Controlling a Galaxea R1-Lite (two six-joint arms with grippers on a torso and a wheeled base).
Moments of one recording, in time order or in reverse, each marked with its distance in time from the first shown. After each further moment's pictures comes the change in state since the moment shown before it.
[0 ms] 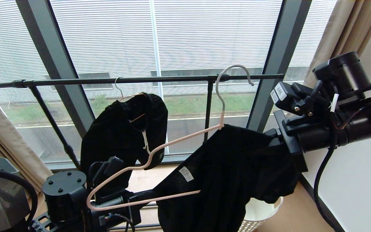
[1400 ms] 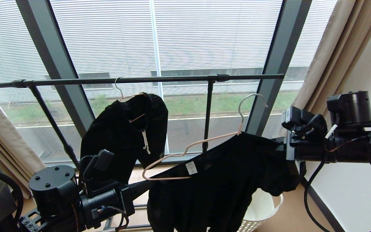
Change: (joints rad) left arm 0.053 -0.046 -0.008 0.000 -0.003 0.013; right arm -0.202 0.022 0.403 -0.597 -0.064 -0.001
